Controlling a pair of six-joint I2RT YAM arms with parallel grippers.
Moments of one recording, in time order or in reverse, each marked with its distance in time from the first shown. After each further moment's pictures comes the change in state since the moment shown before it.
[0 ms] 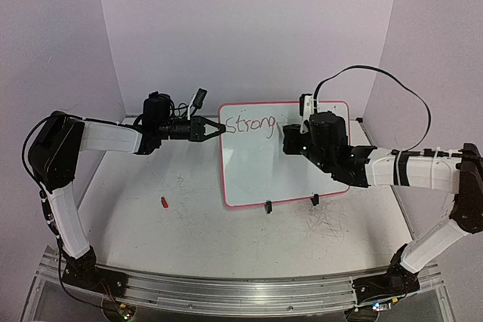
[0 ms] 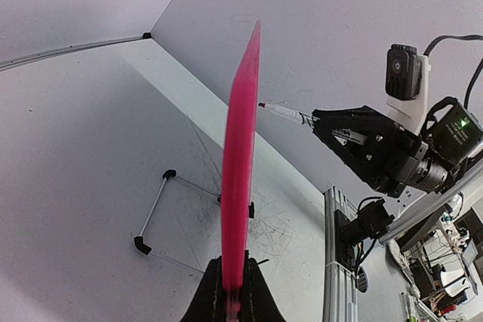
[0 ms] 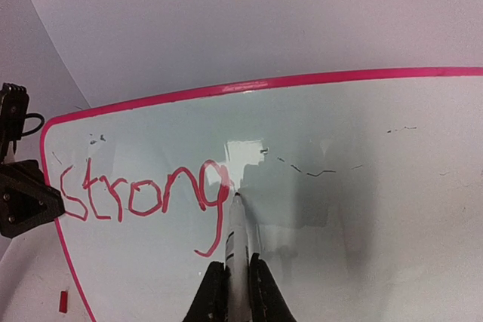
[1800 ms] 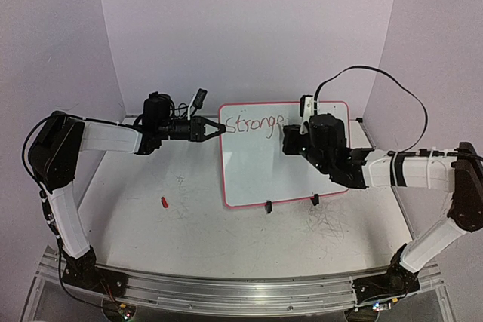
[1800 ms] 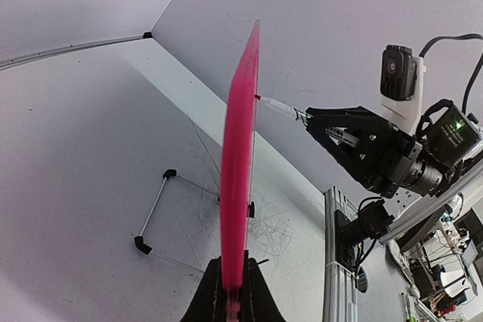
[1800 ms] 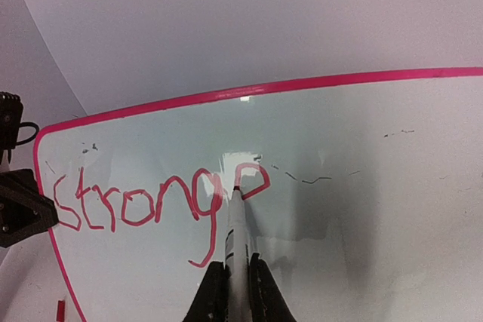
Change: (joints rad) left arm 0.000 0.000 0.000 -0.001 -0.002 -0.001; right arm -0.011 0.024 -0.017 0.066 0.010 -0.002
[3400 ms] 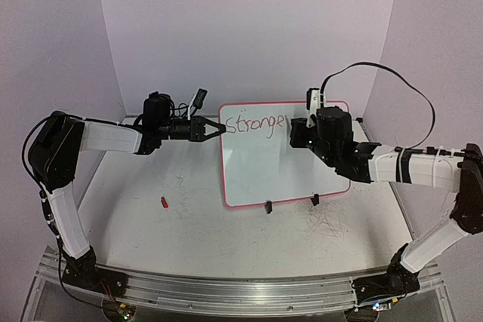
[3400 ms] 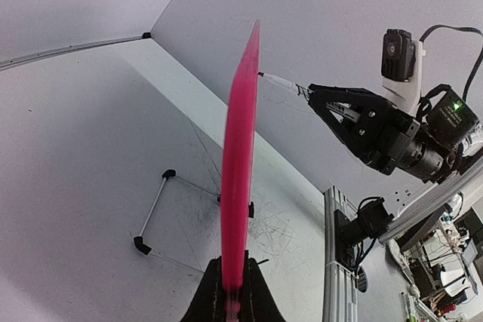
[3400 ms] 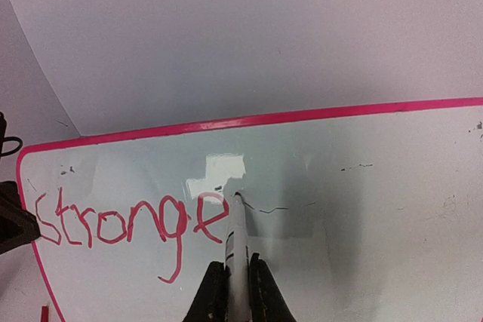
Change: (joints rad) left arm -0.001 0.000 0.000 0.001 0.001 0.001; right arm -0.046 -0.034 0.023 -0.047 0.002 -0.056
